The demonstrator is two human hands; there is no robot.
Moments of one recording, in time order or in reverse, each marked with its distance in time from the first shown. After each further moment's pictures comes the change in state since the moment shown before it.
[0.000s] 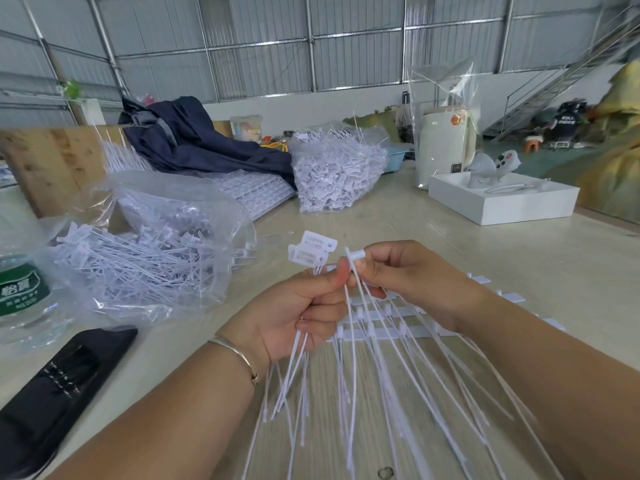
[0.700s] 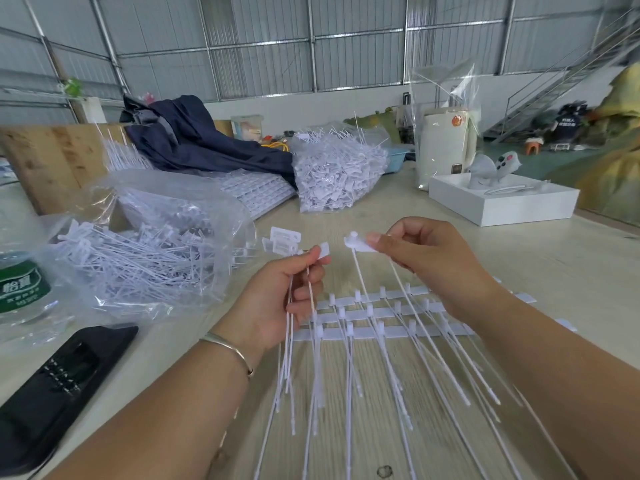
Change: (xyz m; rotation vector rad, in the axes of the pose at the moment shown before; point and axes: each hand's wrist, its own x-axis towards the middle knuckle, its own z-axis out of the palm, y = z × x) left_hand 0.009 0.002 -0.020 -0.119 0.341 0.179; right_hand 0.005 0.004 -0.014 0.011 0.392 -0.023
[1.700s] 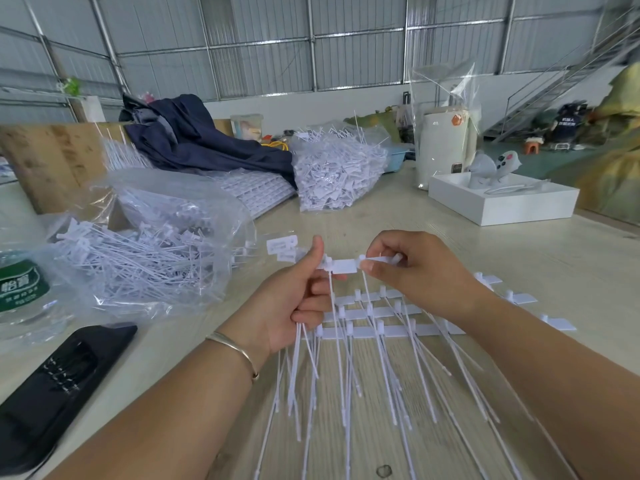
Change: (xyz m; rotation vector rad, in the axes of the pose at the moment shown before) left_hand 0.000 -0.005 0.007 0.185 0.081 -0.130; right_hand -0.001 0.008 0.004 -0.497 -0.110 -0.149
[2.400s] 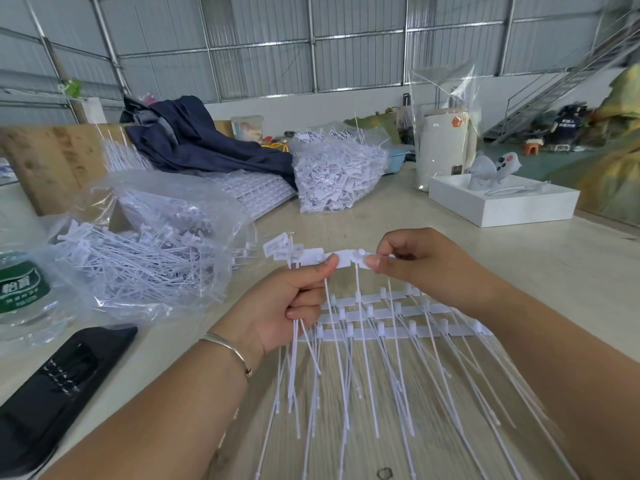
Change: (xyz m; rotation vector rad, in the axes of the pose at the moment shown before) left_hand -0.007 0.003 -0.004 -0.114 -0.130 0.070; right_hand 0.001 -0.005 -0.016 0.139 -0.111 0.036
